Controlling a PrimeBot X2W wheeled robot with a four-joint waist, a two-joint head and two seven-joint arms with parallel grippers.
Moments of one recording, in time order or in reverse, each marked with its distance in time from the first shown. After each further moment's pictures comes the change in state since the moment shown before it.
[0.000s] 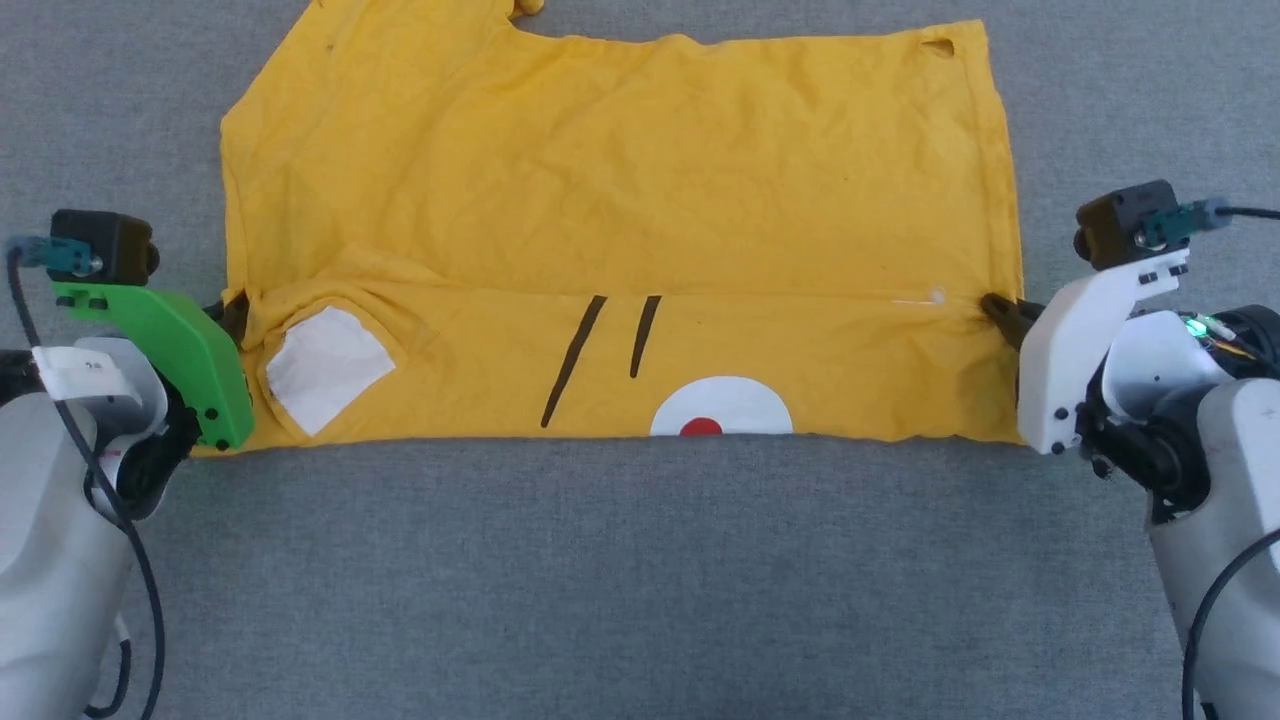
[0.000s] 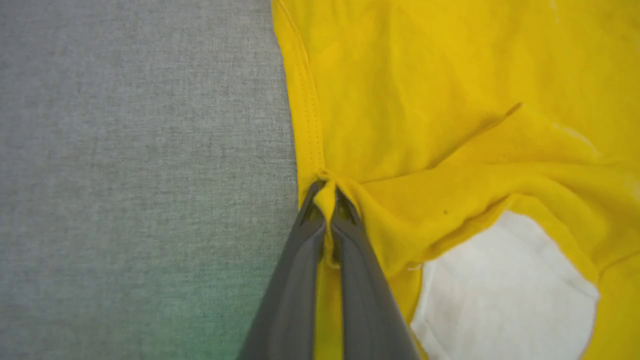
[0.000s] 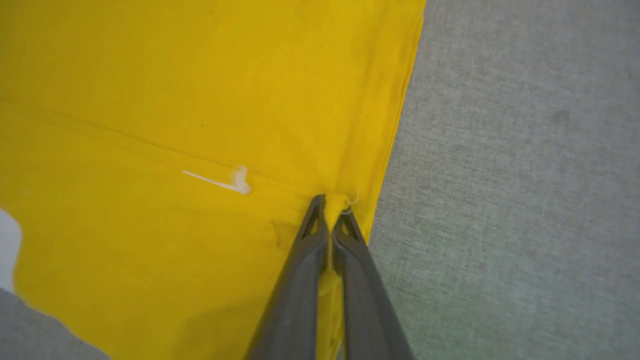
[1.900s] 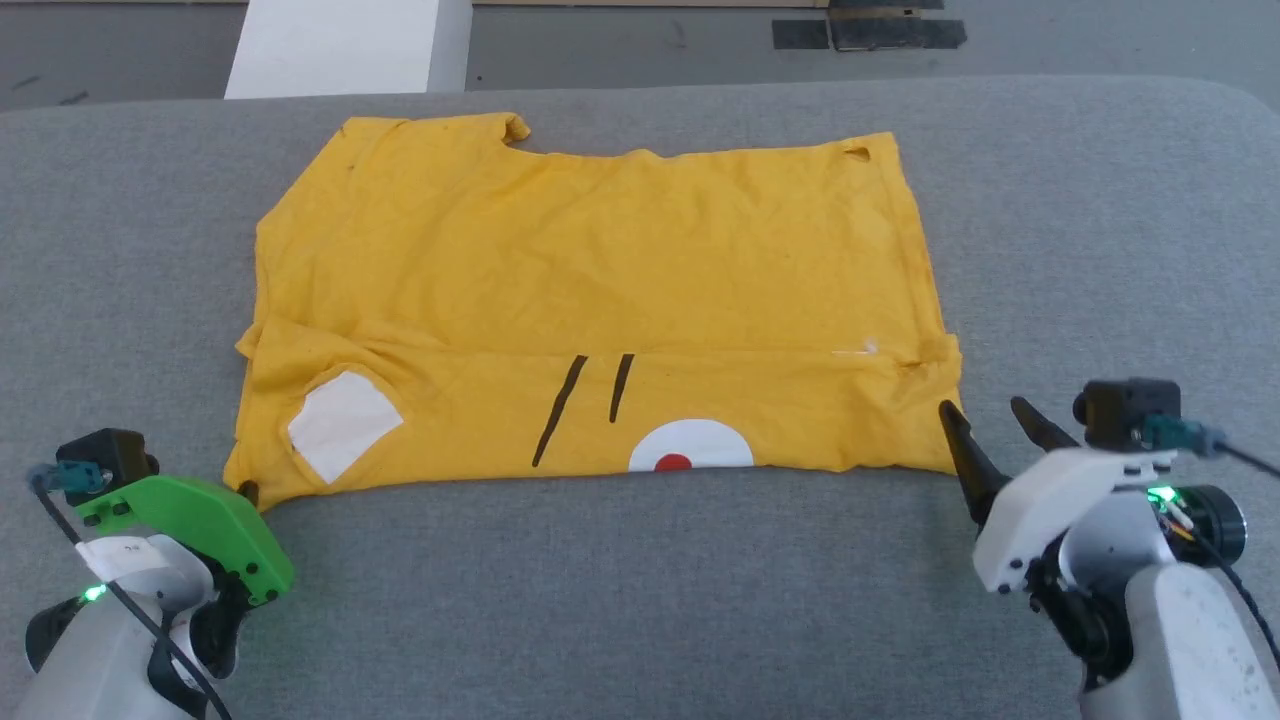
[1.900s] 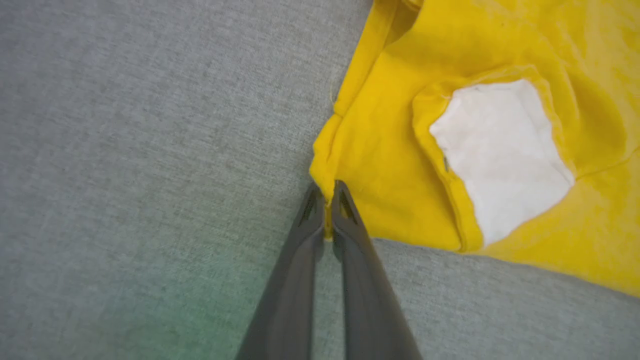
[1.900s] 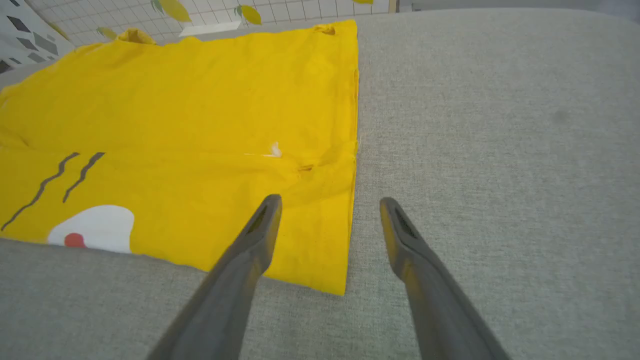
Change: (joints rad) left arm 0.354 -0.113 0.156 -0.123 -0.099 0.357 -0.072; right arm 0.313 0.212 -0.159 -0.065 -0.162 0.000 -0.427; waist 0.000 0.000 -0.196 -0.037
